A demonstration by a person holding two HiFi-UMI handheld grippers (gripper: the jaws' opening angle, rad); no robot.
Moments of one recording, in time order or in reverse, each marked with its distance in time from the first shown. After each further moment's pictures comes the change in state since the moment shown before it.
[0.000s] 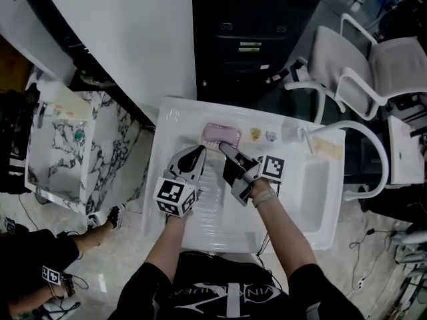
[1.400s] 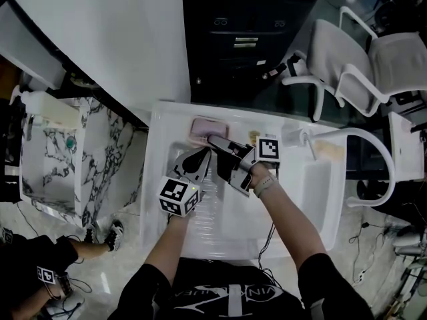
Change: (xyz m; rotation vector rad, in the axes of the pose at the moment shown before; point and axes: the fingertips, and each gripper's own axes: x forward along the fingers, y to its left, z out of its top) left arm 0.041 0.000 -0.028 -0.068 0.069 -0.078; right arm 0.044 -0.001 0.010 0.228 0.155 0.016
